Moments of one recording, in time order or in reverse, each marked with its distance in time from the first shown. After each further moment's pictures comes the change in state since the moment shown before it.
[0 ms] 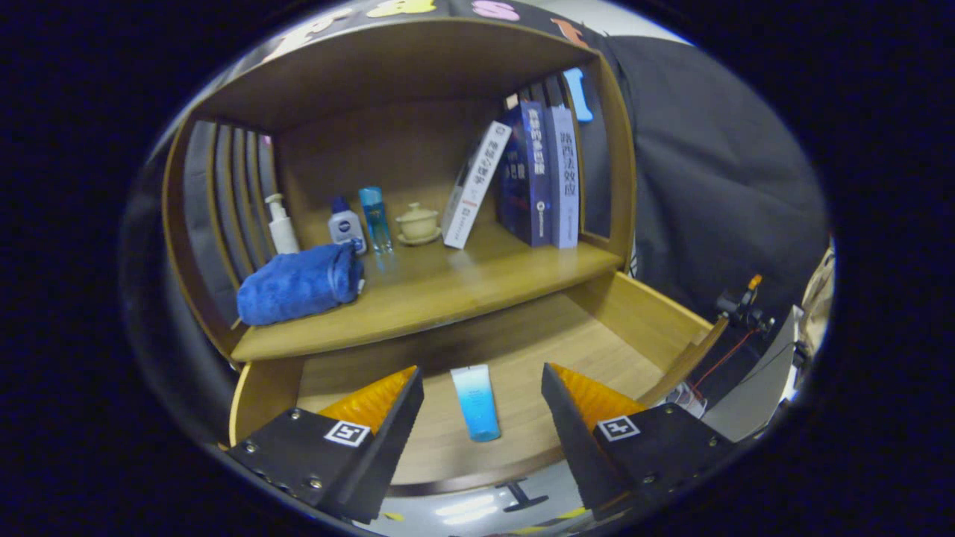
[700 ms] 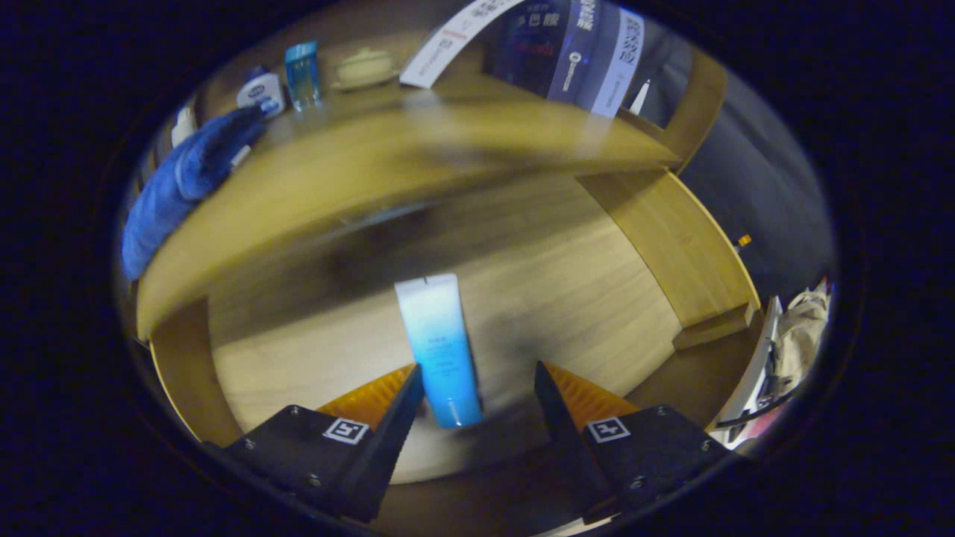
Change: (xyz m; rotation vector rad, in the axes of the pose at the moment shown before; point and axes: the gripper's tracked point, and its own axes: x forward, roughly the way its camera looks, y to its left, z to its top) arm 0.065 -0.030 -0.078 -0.158 0.602 -0.235
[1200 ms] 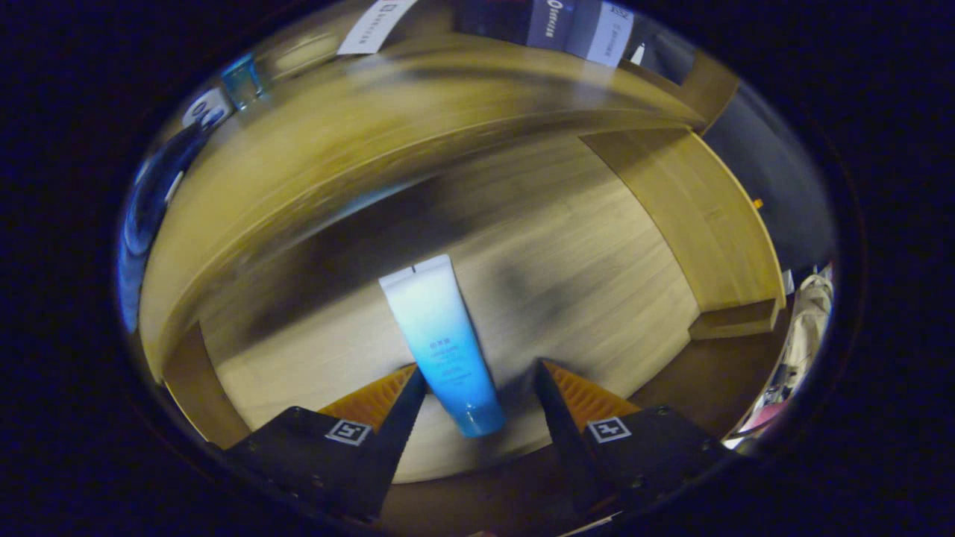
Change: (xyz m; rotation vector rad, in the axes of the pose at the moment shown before) arm 0.017 -0.003 0.004 0.085 0.185 0.069
